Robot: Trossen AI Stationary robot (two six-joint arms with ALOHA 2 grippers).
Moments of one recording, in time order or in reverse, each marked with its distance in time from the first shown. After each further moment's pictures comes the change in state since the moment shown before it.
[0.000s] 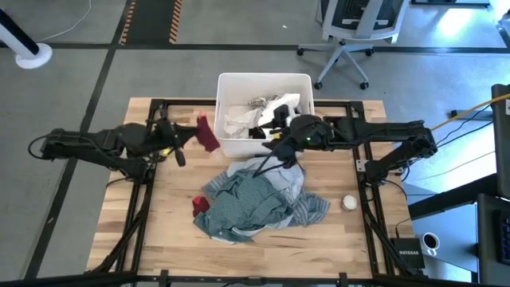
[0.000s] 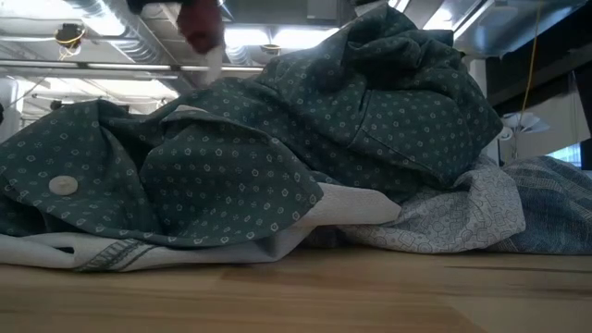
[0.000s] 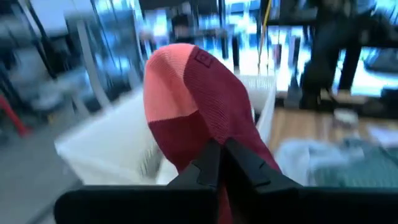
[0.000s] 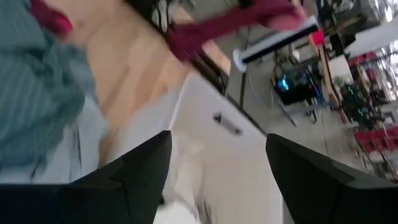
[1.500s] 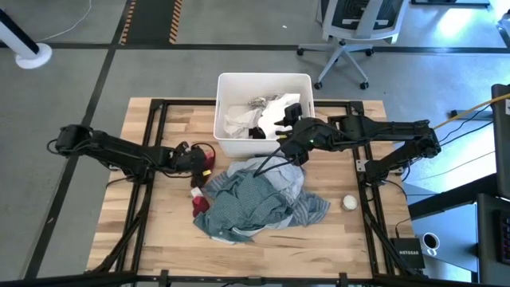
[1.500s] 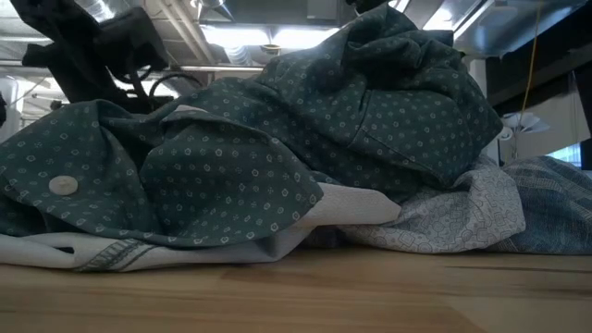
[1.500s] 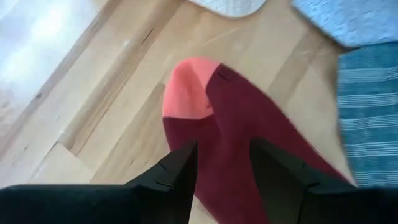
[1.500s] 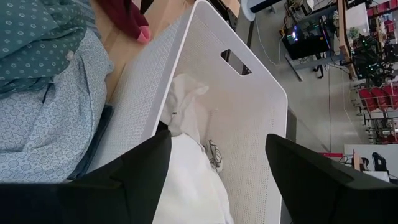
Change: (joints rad) left arm 0.074 0.491 -0.328 -0.107 0.150 -0.509; right arm 0.000 -0.042 0.000 -0.236 0.136 0.080
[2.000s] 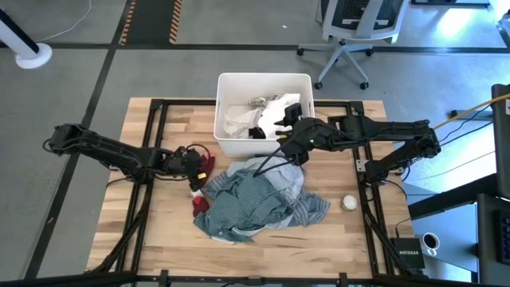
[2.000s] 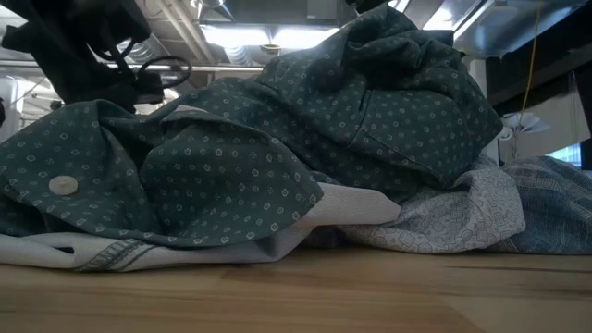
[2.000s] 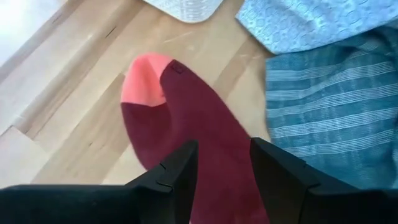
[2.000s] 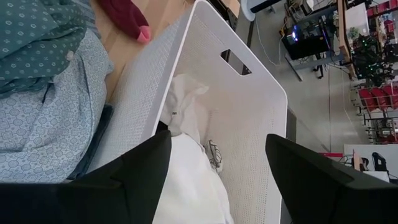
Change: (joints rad) left arm -0.091 -0.143 0.001 -0.068 0.066 -0.128; right arm 0.000 0.000 0.000 0.000 0.000 0.000
